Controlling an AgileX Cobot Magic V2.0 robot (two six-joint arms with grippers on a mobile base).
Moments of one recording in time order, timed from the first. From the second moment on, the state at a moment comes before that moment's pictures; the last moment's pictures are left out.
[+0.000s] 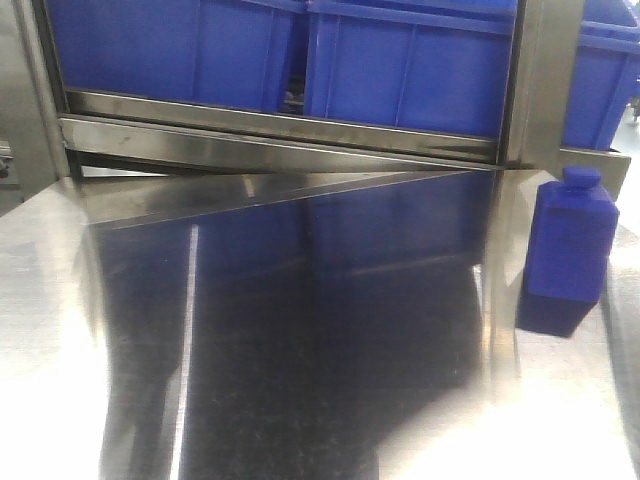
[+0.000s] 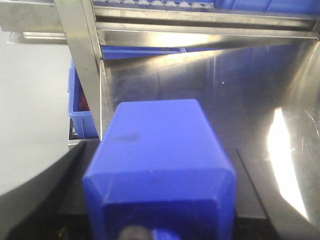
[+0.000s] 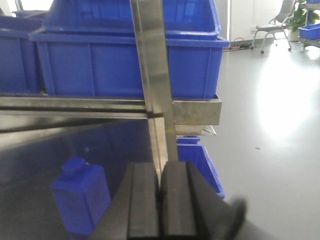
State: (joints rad) left arm -0.31 0.62 -0.92 0.13 0.89 -0.20; right arm -0.04 -0.01 -0.10 0.11 0.18 0.06
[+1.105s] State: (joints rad) left arm -0.31 0.62 -0.92 0.13 0.89 -0.20; right arm 0.05 0.86 -1.03 0.18 0.99 0.04
